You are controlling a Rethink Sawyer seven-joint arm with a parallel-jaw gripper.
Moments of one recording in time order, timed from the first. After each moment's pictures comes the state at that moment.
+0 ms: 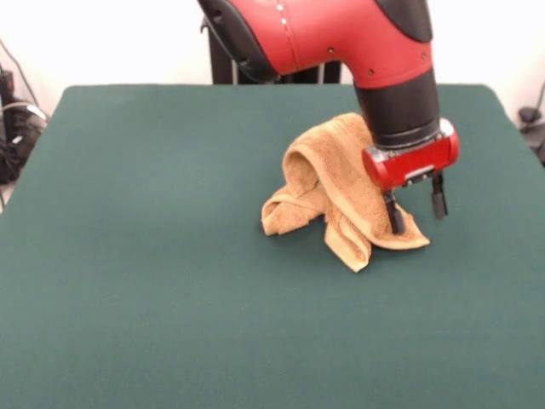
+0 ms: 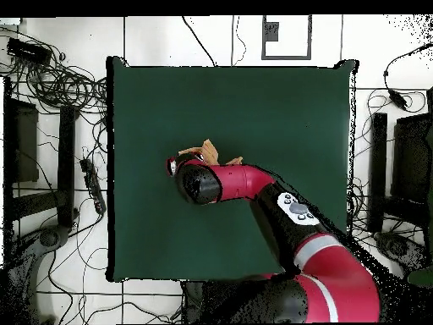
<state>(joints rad) -0.40 -0.40 0.45 1.69 -0.32 0.18 1.57</state>
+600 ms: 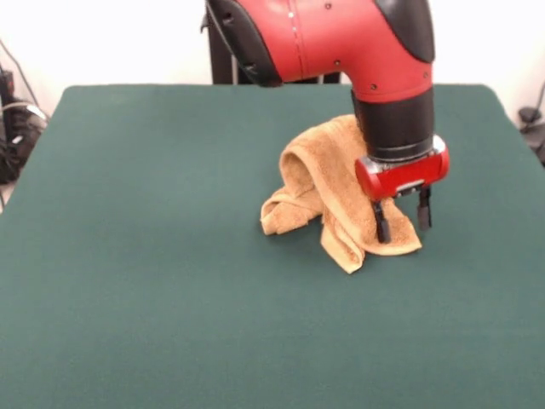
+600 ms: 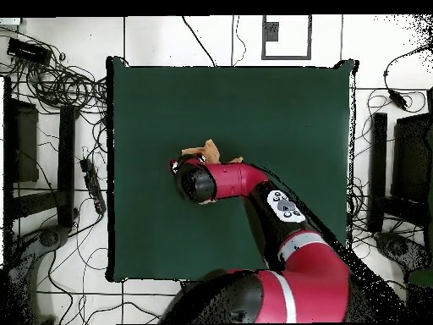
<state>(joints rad) -0.30 -0.38 0.33 1.62 -0.31 0.19 1.57</state>
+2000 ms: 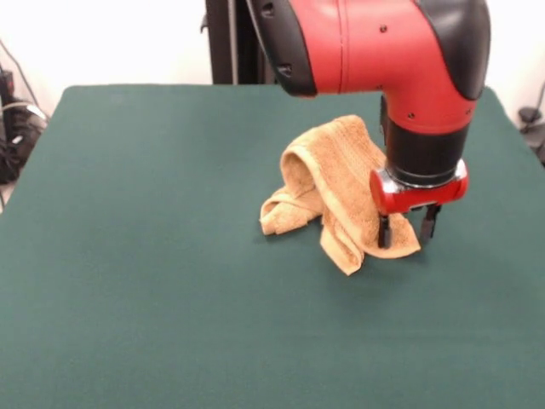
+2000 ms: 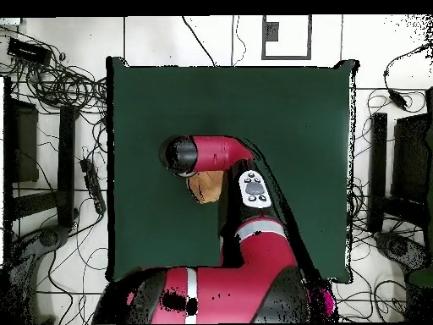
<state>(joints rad) -0.09 -0.31 0.13 1.34 -0.11 0.58 1.57</state>
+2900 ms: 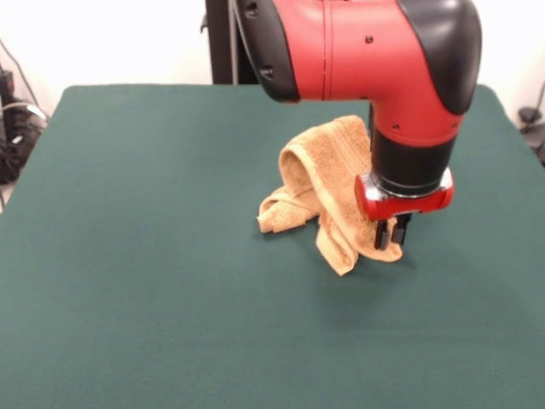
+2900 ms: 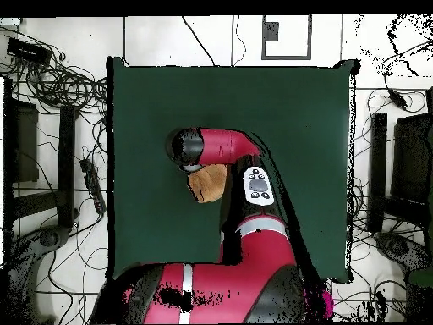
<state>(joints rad) -0.08 -0.28 0.08 1.27 -0.07 0.65 1.57</state>
